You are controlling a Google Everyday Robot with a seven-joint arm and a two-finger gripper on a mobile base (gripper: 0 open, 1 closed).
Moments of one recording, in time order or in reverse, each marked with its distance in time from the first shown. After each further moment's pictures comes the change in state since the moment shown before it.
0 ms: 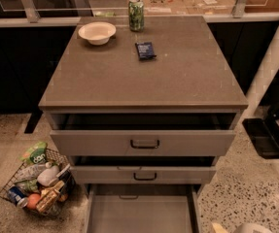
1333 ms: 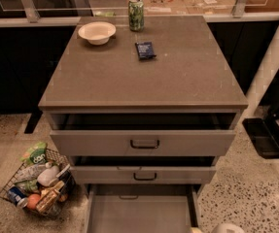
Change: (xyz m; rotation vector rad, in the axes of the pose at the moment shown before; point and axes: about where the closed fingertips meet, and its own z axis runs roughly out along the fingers) arm -0.043 0.009 0.082 -0.056 -0.086 -0.104
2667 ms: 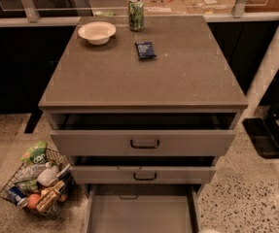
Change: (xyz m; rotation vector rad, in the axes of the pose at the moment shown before) arm -0.026 0.005 0.079 -0.030 -0.023 -0.020
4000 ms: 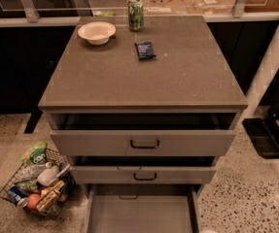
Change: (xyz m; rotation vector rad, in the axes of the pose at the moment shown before) arm -0.001 0.007 0.025 -0.033 -0.034 0.009
